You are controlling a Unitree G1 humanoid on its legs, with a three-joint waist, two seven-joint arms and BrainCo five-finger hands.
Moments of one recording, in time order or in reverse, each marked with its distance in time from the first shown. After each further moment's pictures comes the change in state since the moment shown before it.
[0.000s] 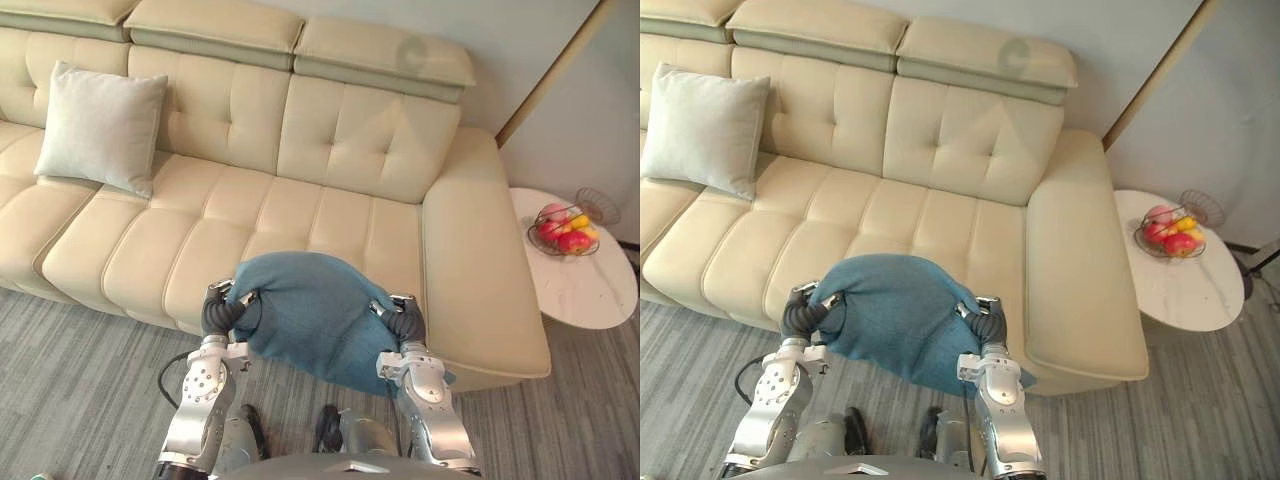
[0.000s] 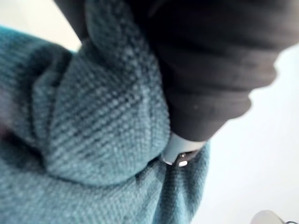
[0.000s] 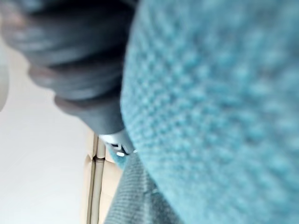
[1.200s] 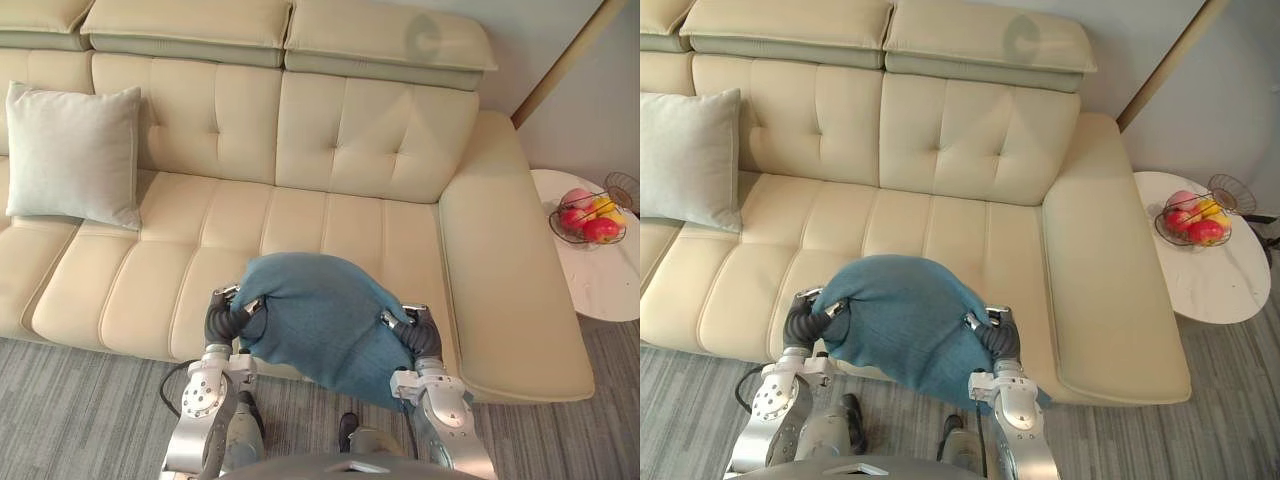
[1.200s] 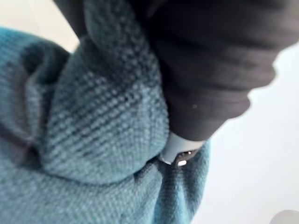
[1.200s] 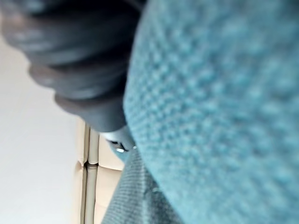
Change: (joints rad) left arm 0.091 -0.036 -0.001 -0.089 0.020 0.001 -0.080; right arm 0.151 -0.054 0.027 -0.156 0.039 -0.003 0.026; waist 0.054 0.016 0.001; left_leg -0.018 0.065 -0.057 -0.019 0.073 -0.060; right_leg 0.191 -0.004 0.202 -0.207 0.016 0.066
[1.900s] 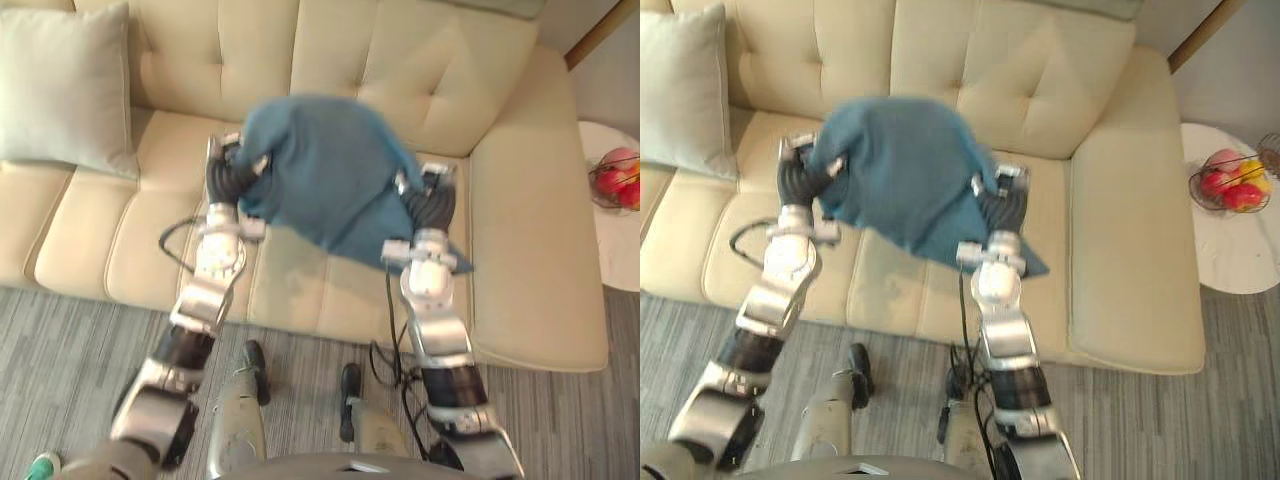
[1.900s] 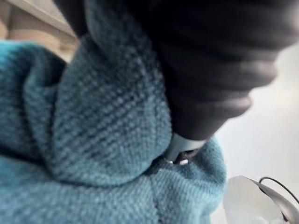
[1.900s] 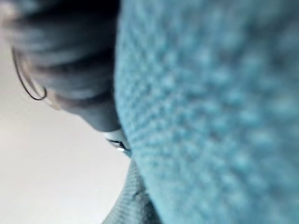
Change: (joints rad) left arm -0.911 0.207 -0.050 0.254 0.194 -0.012 0.291; right arm -0.805 -0.003 -0.070 0.097 -0.284 0.001 -0.349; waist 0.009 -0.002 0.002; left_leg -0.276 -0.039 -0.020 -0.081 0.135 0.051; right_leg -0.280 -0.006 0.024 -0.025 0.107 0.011
